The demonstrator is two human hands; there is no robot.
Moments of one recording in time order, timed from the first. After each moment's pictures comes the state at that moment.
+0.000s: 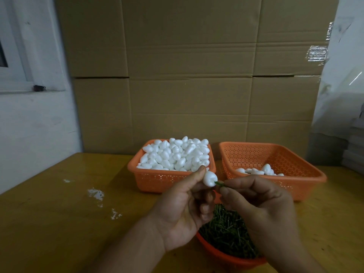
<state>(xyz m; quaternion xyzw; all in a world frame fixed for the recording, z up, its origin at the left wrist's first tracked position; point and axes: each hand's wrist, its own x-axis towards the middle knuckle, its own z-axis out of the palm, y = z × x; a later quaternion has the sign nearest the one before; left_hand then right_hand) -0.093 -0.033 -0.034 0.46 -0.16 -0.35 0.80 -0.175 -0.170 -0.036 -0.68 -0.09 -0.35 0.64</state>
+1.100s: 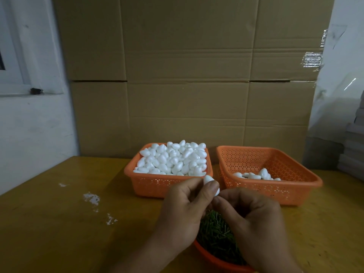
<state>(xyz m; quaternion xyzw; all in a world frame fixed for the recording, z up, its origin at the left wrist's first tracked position) -0.103 -0.041 -0.044 0.65 -0.36 0.03 0.67 -0.171 -0.172 -0.051 -0.79 -0.04 -0.39 0.46</state>
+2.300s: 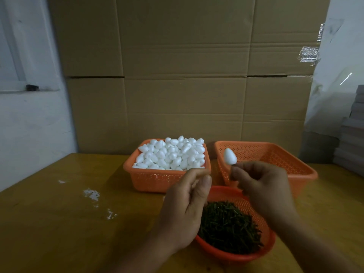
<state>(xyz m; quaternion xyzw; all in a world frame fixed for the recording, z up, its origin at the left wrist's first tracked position) -0.102 -0.038 -0.055 0.70 -0.40 0.11 0.59 -0.148 -0.213 -0.028 -0.79 0.08 -0.35 0.50</state>
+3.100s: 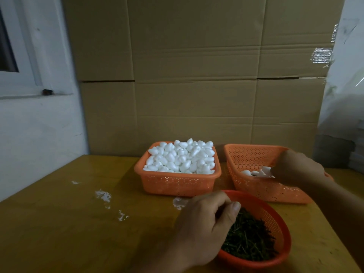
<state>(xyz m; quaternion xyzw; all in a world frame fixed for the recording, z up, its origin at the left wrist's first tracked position) -0.106 -0.041 -0.065 0.75 -0.45 0.14 0.46 -0.080 -0.321 -0.002 -0.95 0.29 -0.12 0.06</state>
